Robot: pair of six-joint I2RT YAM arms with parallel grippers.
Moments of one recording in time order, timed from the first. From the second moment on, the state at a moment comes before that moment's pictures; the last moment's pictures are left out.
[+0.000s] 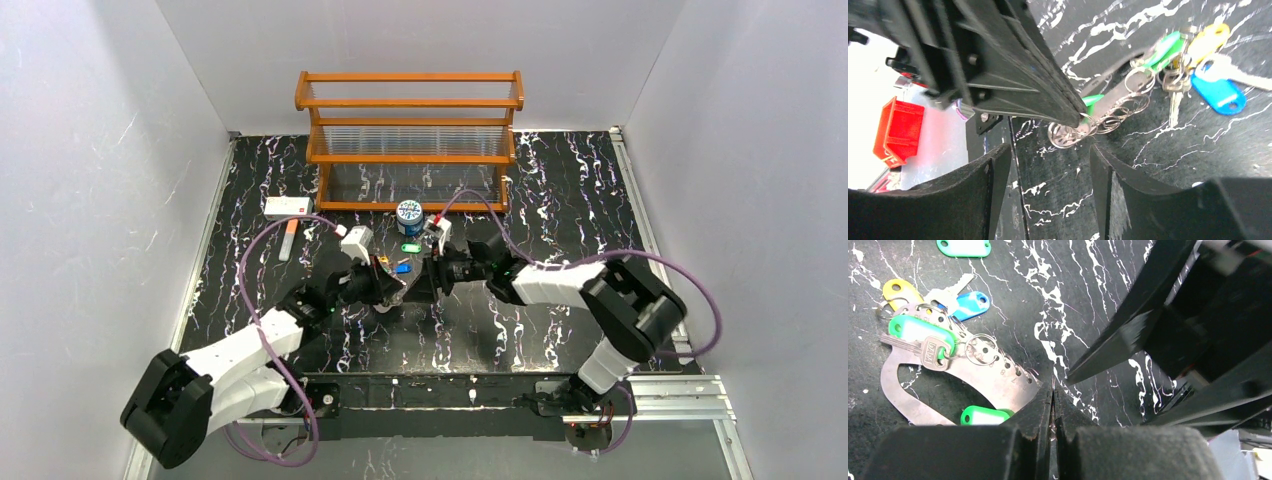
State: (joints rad) left arm -0.63 1.04 0.41 0.13 0.17 -0.64; right arm 0.80 1.65 0.71 0.54 -0.71 0.48
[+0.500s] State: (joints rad) left arm -0.63 0.90 0.16 0.37 0.26 -0.52; right arm 0.75 1.35 0.61 0.46 -0.70 0.33
